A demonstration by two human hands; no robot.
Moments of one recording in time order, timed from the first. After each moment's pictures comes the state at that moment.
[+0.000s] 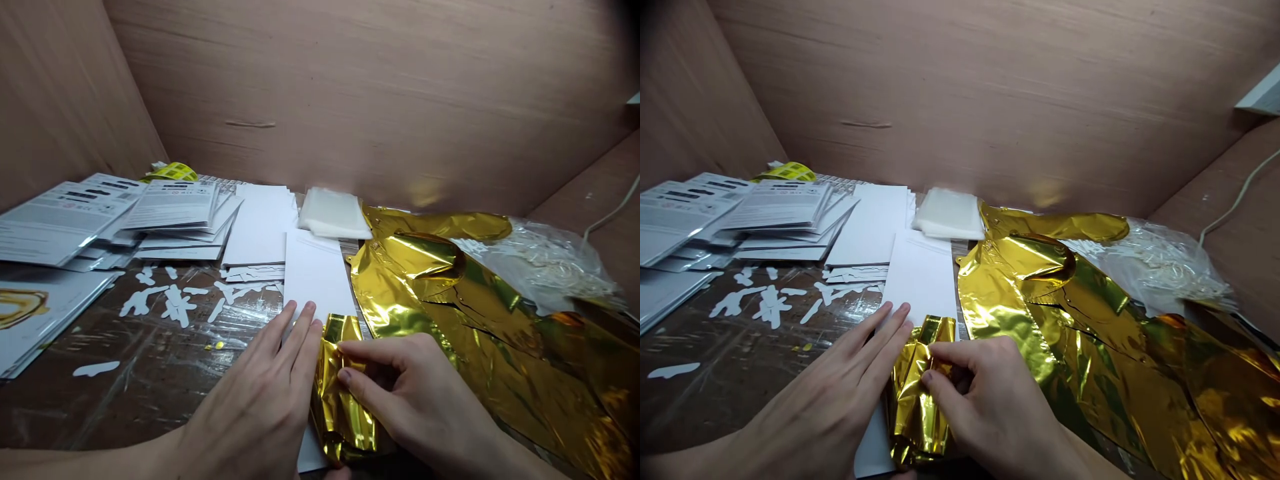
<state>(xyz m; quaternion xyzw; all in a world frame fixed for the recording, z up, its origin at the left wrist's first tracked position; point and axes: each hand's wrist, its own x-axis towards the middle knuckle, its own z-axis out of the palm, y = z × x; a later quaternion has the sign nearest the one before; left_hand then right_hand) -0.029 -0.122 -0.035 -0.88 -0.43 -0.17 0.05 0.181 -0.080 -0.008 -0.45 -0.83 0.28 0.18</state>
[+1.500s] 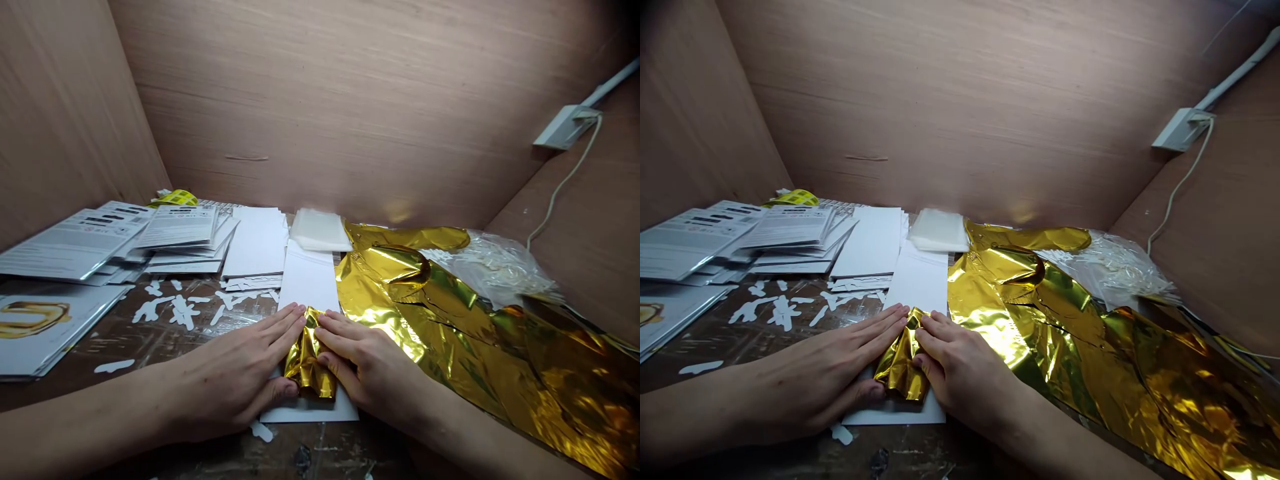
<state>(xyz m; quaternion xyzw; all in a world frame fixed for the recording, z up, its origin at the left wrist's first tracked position) -0.073 -0.097 -0.017 -0.93 -0.33 -0.12 -0.08 0.178 -0.070 -0.021 -0.29 -0.93 0.09 0.21</state>
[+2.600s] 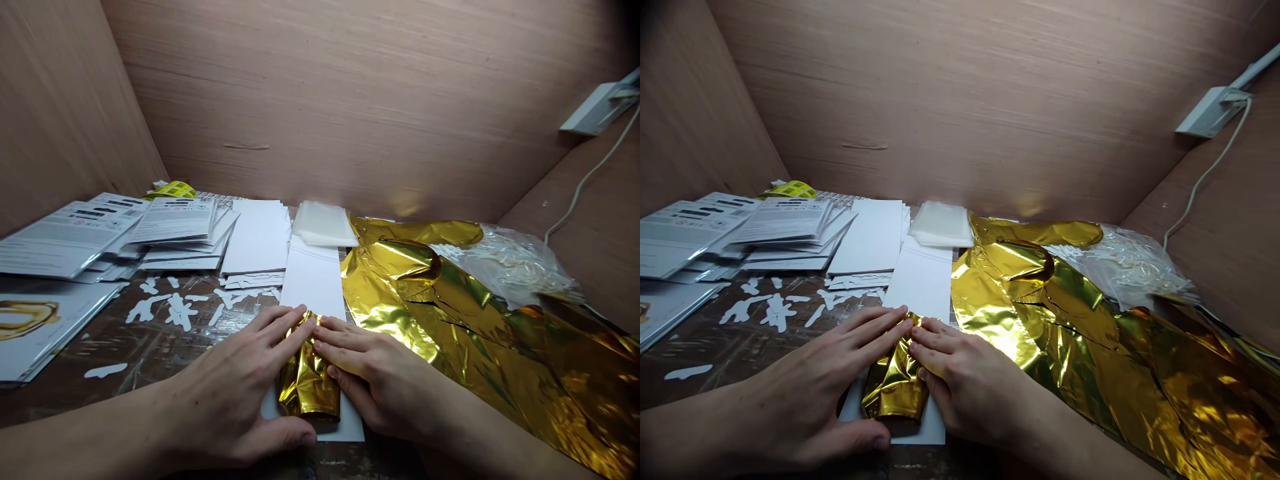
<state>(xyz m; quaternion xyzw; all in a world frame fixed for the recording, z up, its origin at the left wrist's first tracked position) -0.066 -0.102 -0.023 -0.91 -0.36 -0.20 -0.09 0.181 -0.069 -0.012 -0.23 -0.95 0.12 0.16</state>
